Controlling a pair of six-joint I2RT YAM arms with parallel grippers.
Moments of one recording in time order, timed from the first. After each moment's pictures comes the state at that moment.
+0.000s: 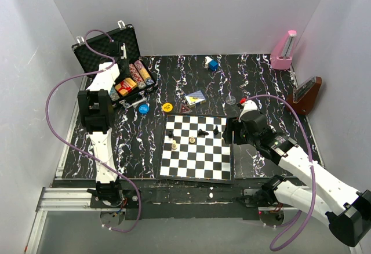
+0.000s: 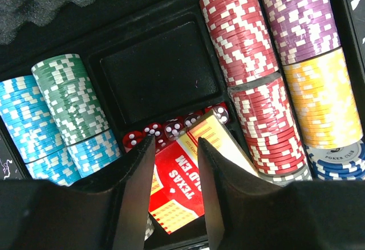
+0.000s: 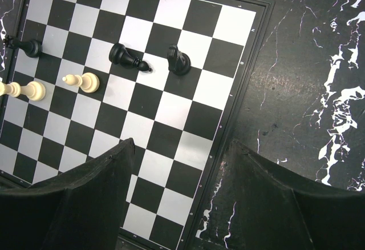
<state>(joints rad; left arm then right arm) -0.01 2.28 2.00 -0.58 -0.18 -0.05 0.68 0.86 0.69 -0.54 0.15 0.44</state>
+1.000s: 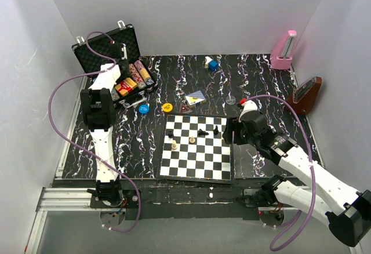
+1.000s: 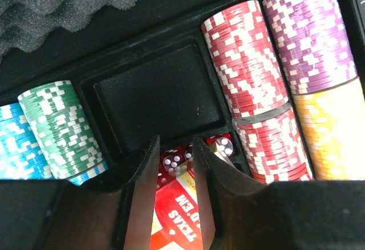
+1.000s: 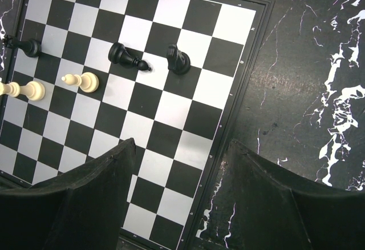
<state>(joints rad) 0.00 2.35 2.03 -0.51 -0.18 -0.04 0.68 0.86 0.69 -0.54 0.15 0.45</state>
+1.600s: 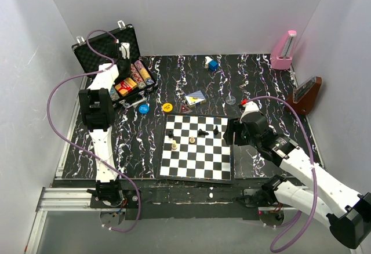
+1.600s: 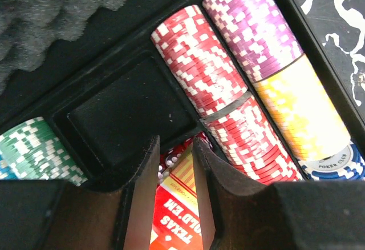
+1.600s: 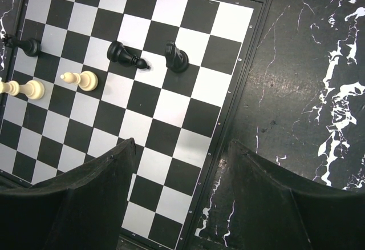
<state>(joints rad) 0.01 2.35 2.04 -0.50 0.00 0.10 0.68 0.84 0.67 -0.54 0.15 0.45</state>
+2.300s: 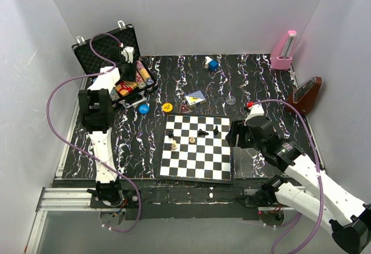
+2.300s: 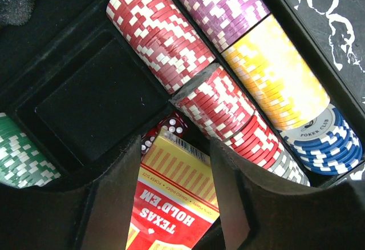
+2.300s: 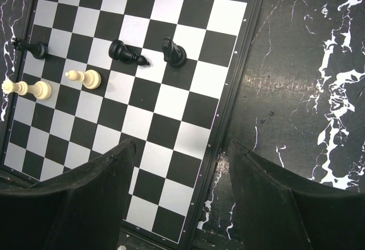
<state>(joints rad) 0.00 2.29 1.91 -0.44 0.09 0.15 0.68 0.74 0.65 -0.57 0.16 0.49</state>
